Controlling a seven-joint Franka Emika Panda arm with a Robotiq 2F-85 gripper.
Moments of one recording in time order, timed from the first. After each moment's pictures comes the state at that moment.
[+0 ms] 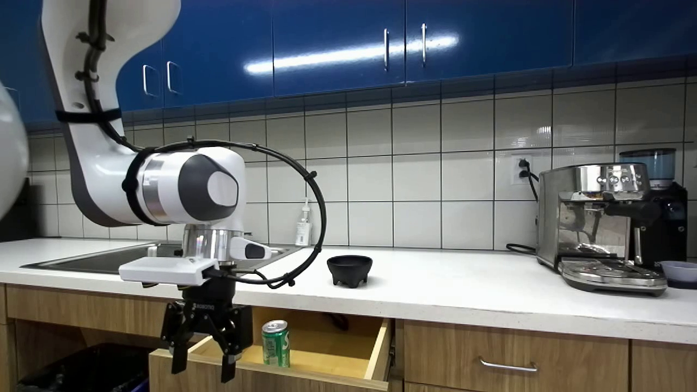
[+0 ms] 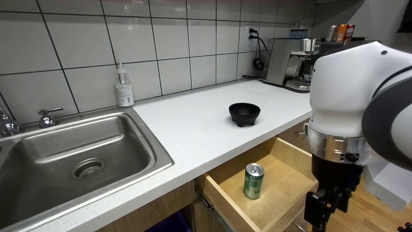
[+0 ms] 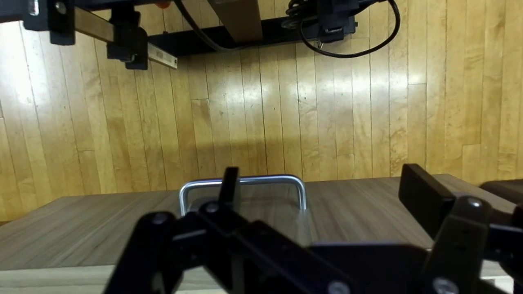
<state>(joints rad) 0.11 -0.01 0.02 -2.77 0.00 2.58 0.17</state>
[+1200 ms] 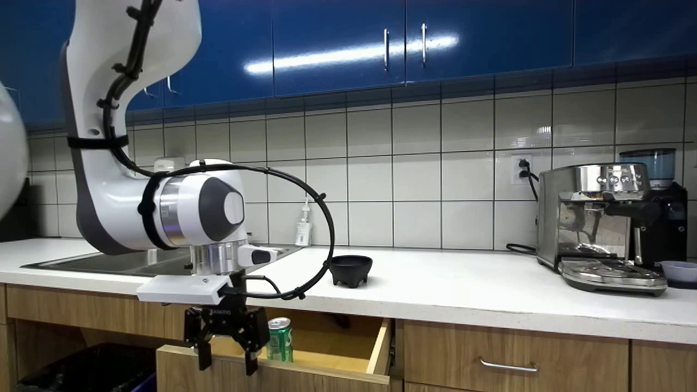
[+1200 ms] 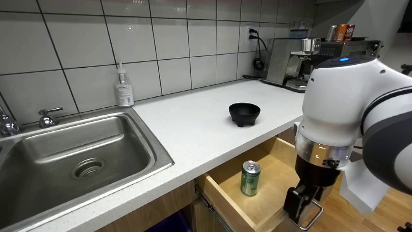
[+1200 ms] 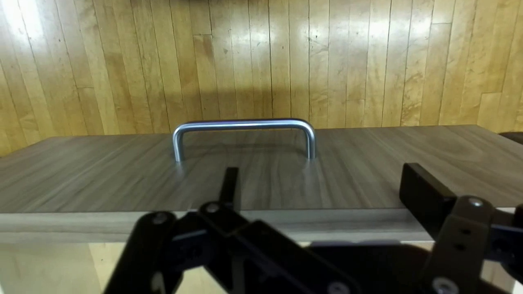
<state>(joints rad) 0.11 0.11 -0.02 -2.75 -0.21 2.83 0.31</state>
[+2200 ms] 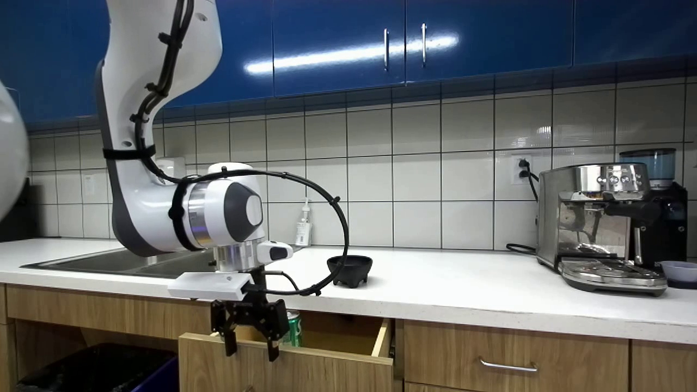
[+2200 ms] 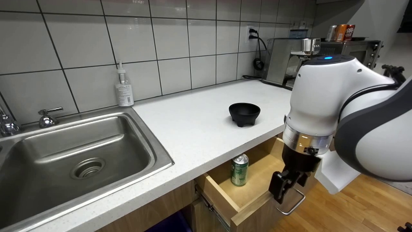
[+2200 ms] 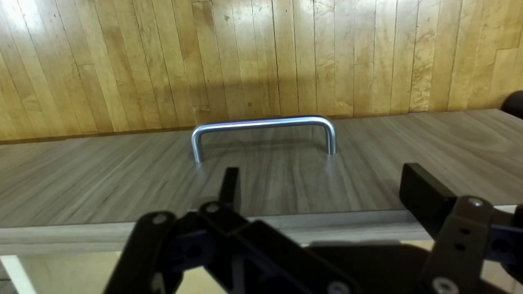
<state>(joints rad) 0.11 0.19 -0.07 -2.65 -0.24 2.87 0.34</state>
